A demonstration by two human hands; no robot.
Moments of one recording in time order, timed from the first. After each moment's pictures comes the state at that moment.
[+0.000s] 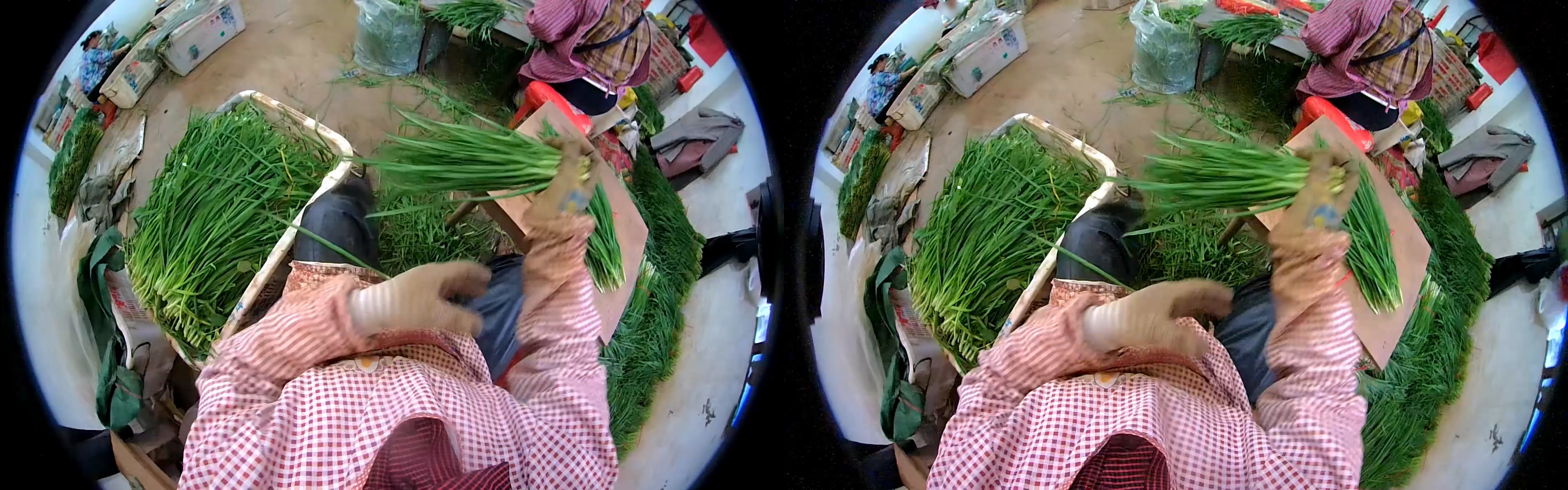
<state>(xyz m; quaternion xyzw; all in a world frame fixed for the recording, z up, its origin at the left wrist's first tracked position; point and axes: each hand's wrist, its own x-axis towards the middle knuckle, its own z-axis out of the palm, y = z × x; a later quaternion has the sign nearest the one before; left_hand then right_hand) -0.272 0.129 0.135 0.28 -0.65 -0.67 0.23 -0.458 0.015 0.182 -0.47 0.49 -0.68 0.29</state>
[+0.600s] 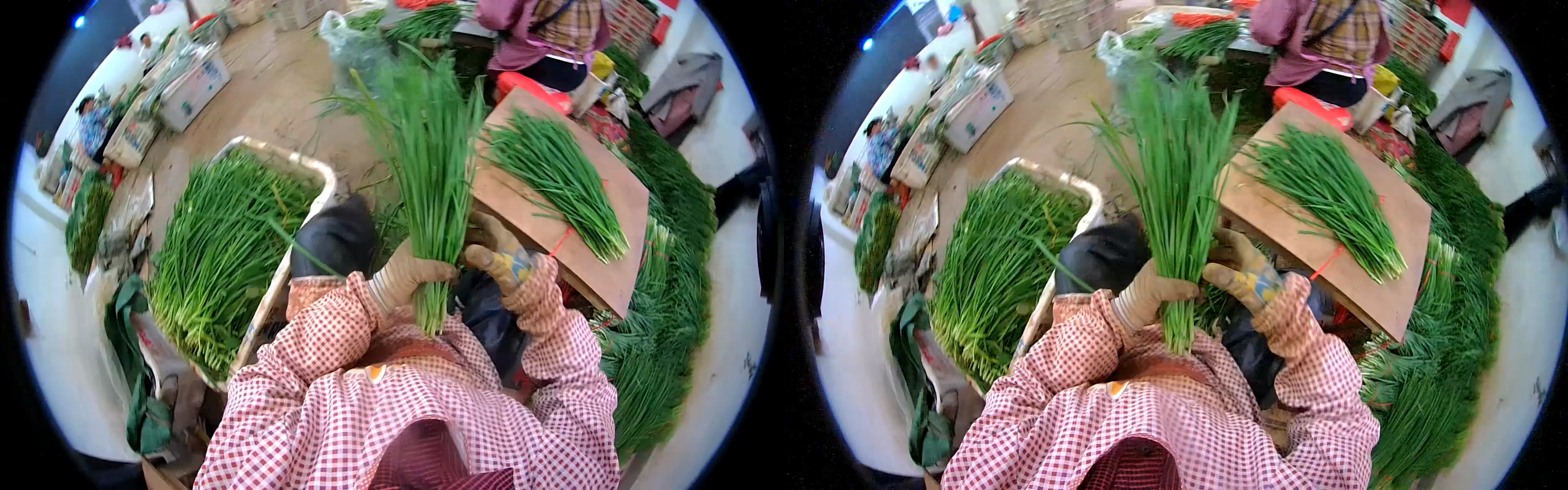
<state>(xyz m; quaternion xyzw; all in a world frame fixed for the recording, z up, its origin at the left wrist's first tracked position) -0.312 0.120 0.124 0.24 -0.39 -0.79 0.41 -0.506 0.108 0.122 -0.55 0.37 -0.39 0.64</state>
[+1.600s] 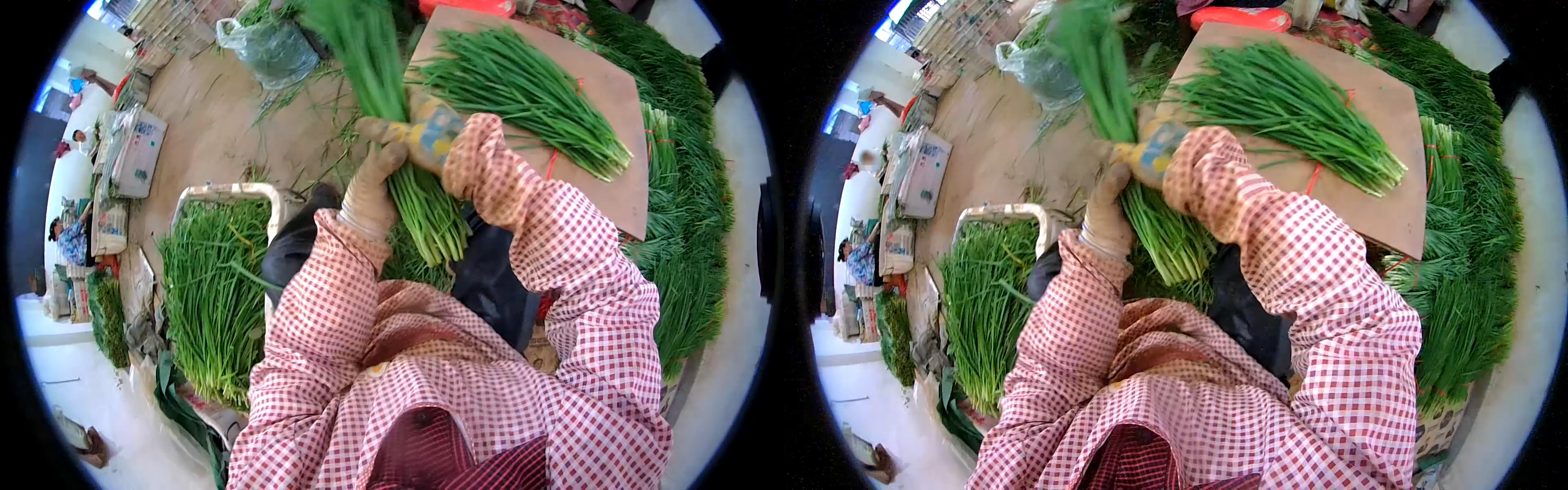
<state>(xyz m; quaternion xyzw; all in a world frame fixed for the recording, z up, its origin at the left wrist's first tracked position) -0.379 0.016 0.114 0.14 -0.26 -0.84 0.46 -0.505 -0.022 0.138 -0.60 0.56 -0.37 0.43</state>
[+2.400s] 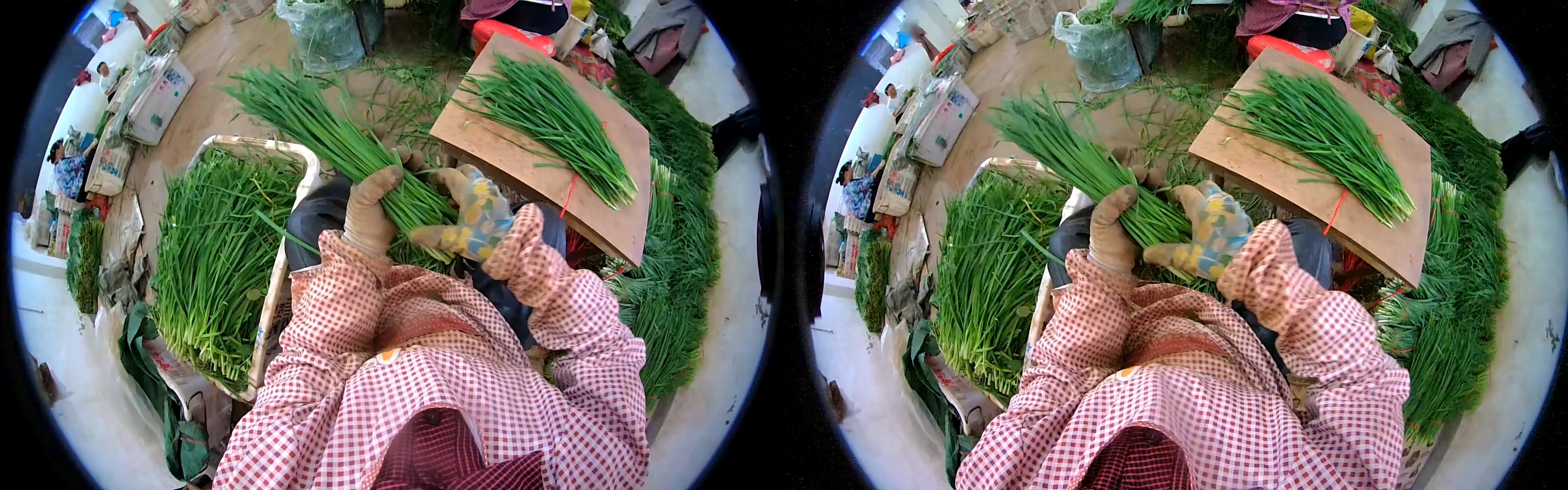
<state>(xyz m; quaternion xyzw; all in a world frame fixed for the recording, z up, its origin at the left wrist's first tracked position) -0.293 0.070 0.097 0.18 -0.21 -0.76 0.59 -0.460 0.103 0.151 -0.77 0.54 -0.22 0.26</state>
